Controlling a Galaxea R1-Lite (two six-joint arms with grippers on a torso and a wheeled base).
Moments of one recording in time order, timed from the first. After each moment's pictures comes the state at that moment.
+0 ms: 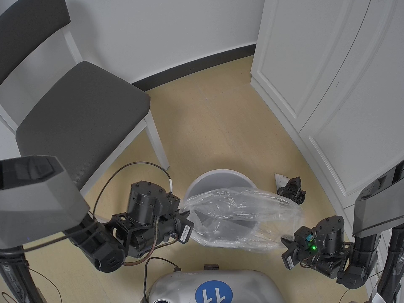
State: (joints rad) left arm -0.66 2.07 -0.65 -0.92 0.11 0.04; right arm 0.56 2.16 -0.07 -1.55 -0.23 -0.19
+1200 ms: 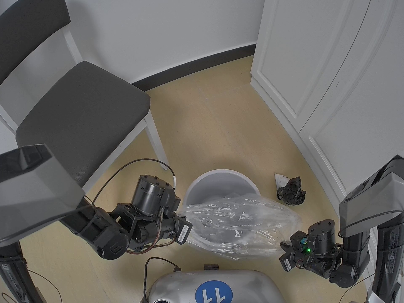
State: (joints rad) left arm -0.64 2.05 -0.77 -0.61 0.09 0.02; right arm 0.52 2.29 -0.10 -1.55 -0.22 -0.19
